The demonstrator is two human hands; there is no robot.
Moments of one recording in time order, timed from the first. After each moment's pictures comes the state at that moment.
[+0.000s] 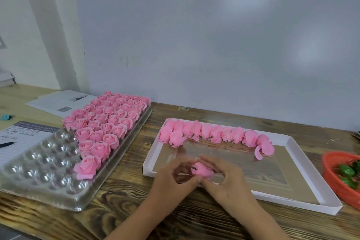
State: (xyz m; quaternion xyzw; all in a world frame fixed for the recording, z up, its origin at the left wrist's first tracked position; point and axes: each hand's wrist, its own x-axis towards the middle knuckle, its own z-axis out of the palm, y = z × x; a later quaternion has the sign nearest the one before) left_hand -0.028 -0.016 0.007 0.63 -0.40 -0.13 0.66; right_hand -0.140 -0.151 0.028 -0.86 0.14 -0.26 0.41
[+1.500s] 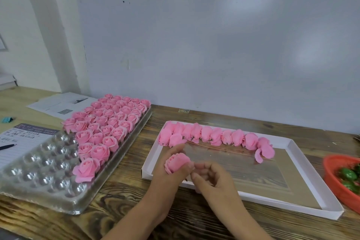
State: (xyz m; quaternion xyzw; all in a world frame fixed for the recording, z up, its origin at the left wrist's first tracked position) left_hand -0.024 -0.026 0.016 0.54 -0.26 -0.23 0.76; right_hand -0.127 -0.127 0.023 -0.73 0.20 -0.25 0.60
